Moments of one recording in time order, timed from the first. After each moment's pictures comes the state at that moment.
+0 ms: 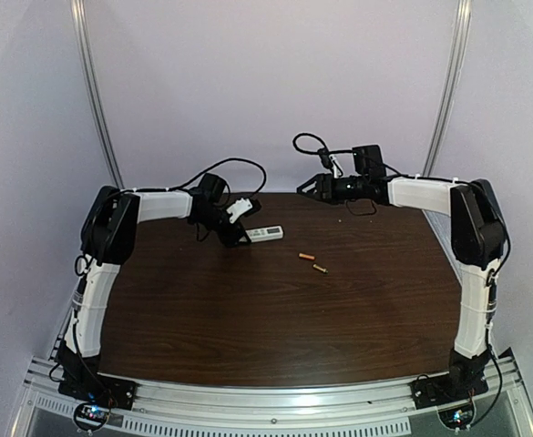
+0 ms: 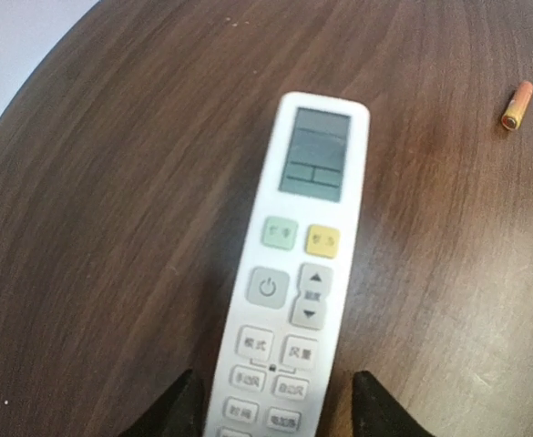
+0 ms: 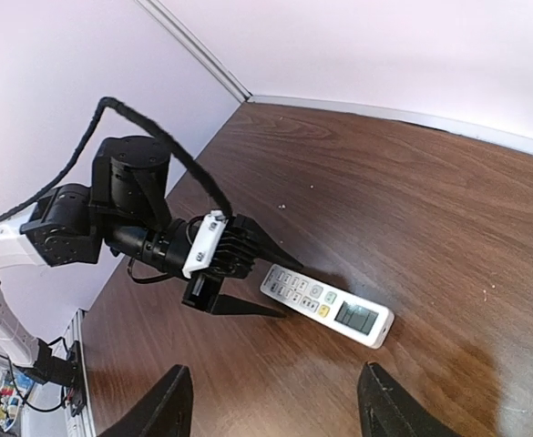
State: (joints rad) left arm -0.47 2.41 1.86 -0.40 0.43 0.58; right arm 0.36 2.09 1.64 -0.02 -0.73 0.35
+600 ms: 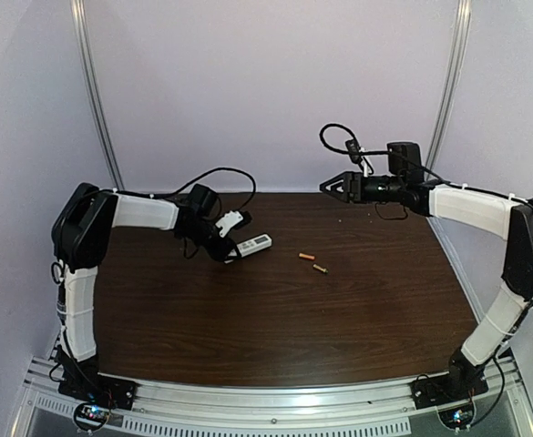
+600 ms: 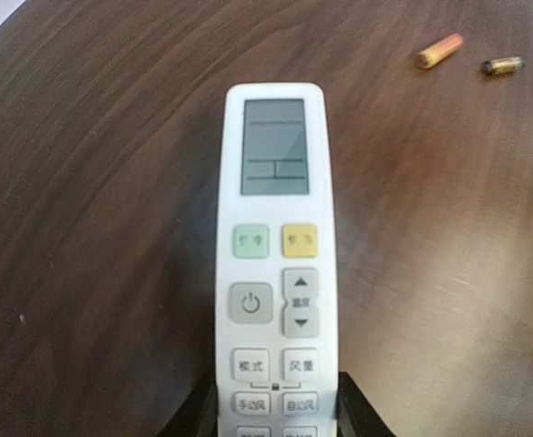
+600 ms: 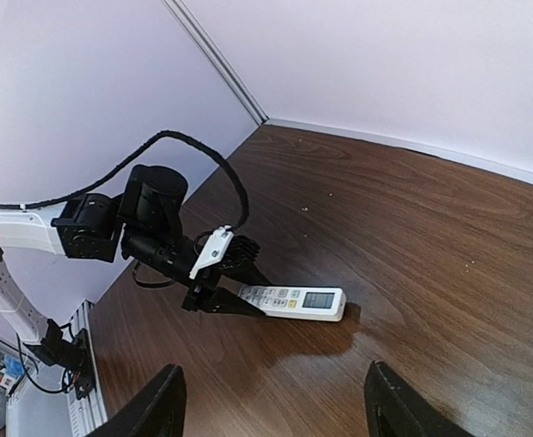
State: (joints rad) left arm -0.51 2.16 1.49 -0.31 0.35 0.42; right arm 0.34 1.67 1.26 0.03 -0.69 0.31
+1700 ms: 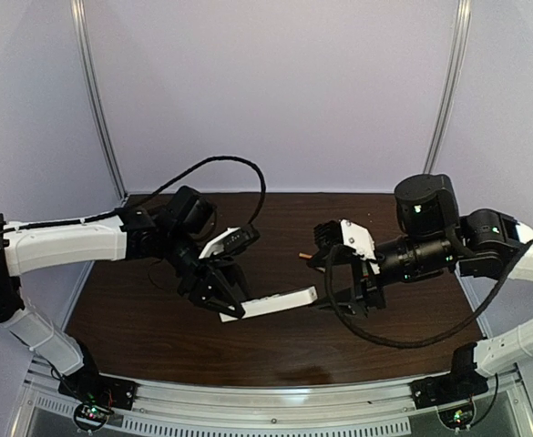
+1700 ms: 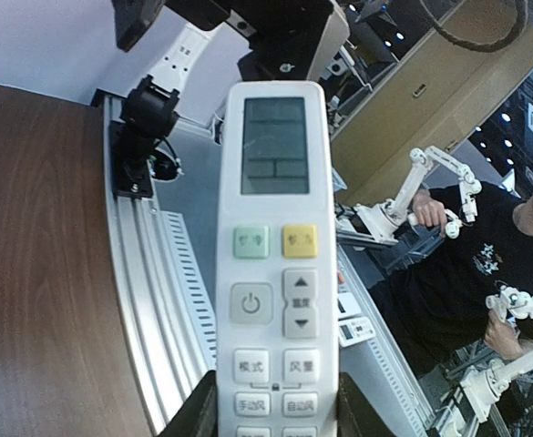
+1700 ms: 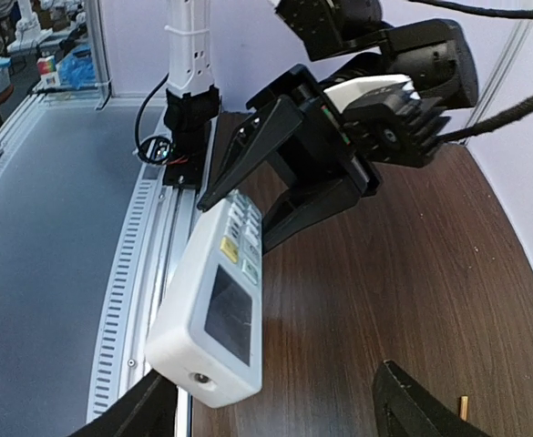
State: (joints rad) left arm -0.85 1.50 1.11 -0.45 1.32 0.17; right arm 1.11 1.09 1.13 -0.50 -0.29 -0.30
